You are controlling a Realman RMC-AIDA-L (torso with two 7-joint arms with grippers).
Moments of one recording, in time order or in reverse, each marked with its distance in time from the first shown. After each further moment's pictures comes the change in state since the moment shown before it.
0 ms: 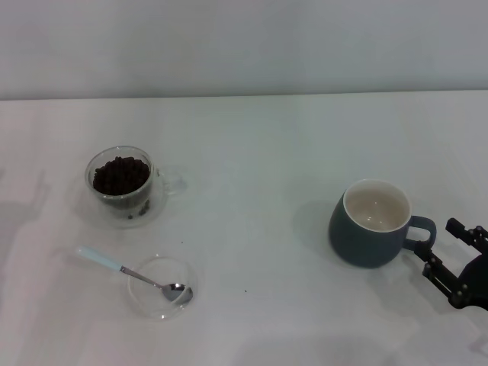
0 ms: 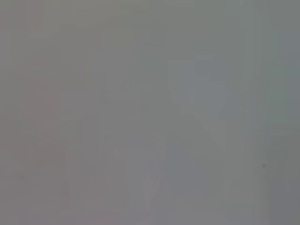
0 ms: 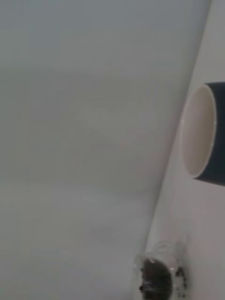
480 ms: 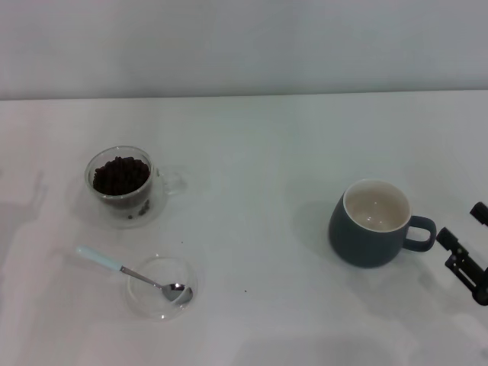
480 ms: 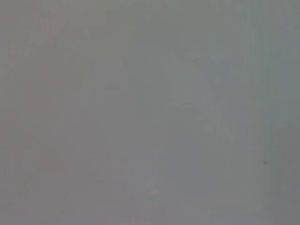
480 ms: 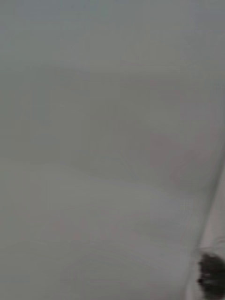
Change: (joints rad) left arm 0.004 0.002 0.000 0.000 -0.001 0.000 0.026; right arm -0.008 -0.004 0.020 0.065 0.014 -0.241 0.001
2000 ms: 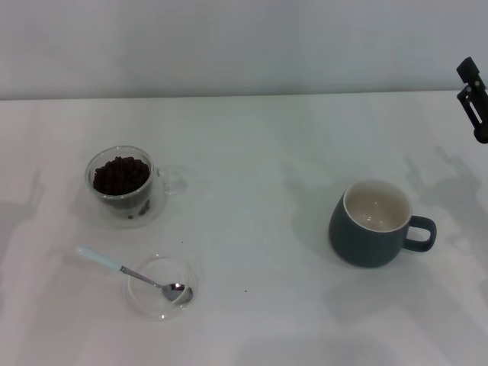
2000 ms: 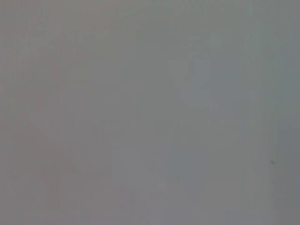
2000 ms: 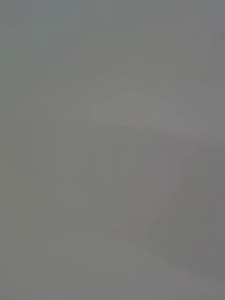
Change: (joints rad) left arm -0.006 -0.002 -0.004 -0.003 -0.018 -0.003 0.021; right arm 0.172 0.003 0.034 -0.208 0.314 0.102 -0.113
